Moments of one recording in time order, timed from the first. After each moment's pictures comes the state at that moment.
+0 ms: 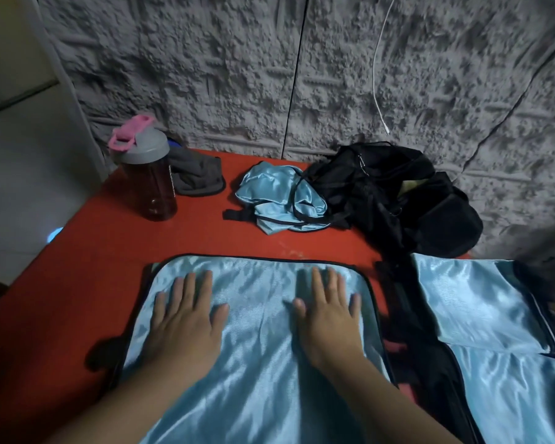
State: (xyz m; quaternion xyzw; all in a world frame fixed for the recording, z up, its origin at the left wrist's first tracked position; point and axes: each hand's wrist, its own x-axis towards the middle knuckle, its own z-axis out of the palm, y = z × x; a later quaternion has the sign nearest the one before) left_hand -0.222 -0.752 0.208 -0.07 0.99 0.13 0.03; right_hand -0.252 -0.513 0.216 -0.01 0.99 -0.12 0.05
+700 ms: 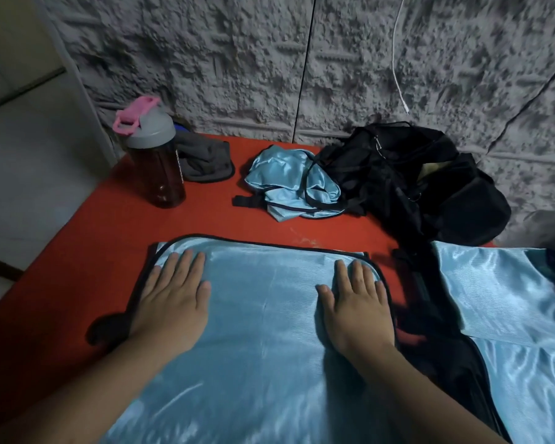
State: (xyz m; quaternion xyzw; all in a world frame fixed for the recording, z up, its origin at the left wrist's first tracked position) left_hand -0.242 -0.796 0.189 -0.05 1.00 0.03 -0.02; right_hand -0.258 -0.493 0.210 0.02 1.00 -0.06 0.05
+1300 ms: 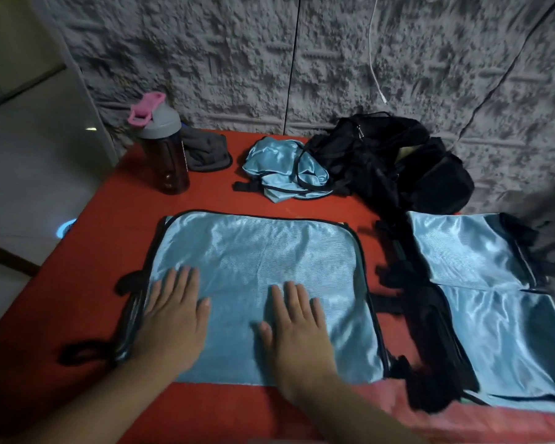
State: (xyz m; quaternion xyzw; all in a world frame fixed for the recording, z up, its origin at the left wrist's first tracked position) left_hand -0.155 -0.800 0.198 -0.01 1.00 0.08 -0.01; right_hand -0.134 -0.573 0.209 -0.12 0.98 -0.14 0.03
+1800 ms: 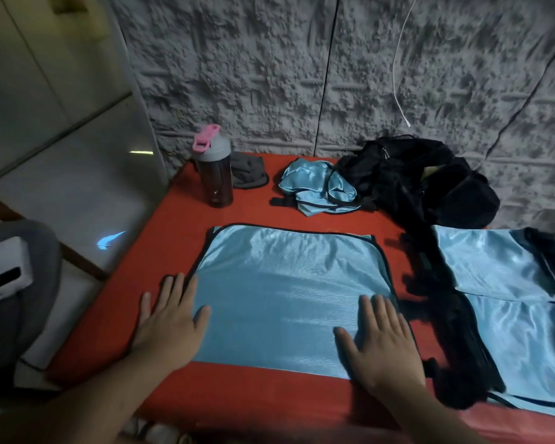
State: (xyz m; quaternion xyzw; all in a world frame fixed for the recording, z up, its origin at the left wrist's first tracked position) left_hand -0.121 -0.872 0.210 -0.12 0.99 0.04 0.04; right_hand -0.118 -0.502 0.219 0.01 1.00 -0.09 0.03
